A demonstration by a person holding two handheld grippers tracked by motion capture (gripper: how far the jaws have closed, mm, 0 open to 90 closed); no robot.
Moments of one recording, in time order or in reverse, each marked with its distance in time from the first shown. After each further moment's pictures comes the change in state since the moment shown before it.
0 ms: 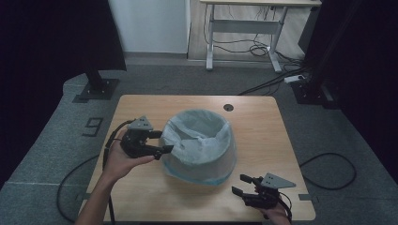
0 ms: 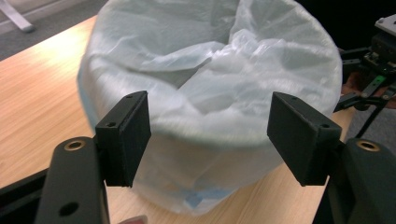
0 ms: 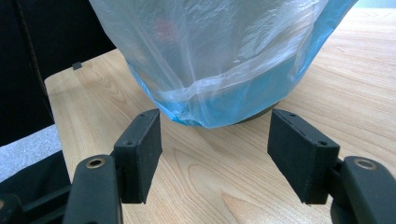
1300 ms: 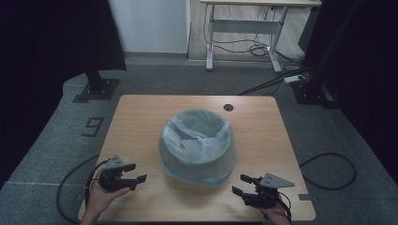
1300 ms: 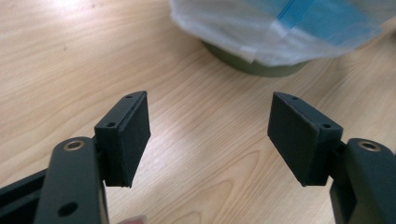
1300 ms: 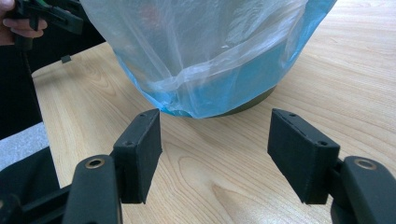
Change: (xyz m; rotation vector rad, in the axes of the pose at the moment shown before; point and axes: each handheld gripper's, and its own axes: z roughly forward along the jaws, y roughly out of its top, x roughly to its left) left arm 0.037 -0.166 0.018 0.007 0.071 -0.169; right arm -0.003 -0.005 0.003 0.024 -0.026 0.003
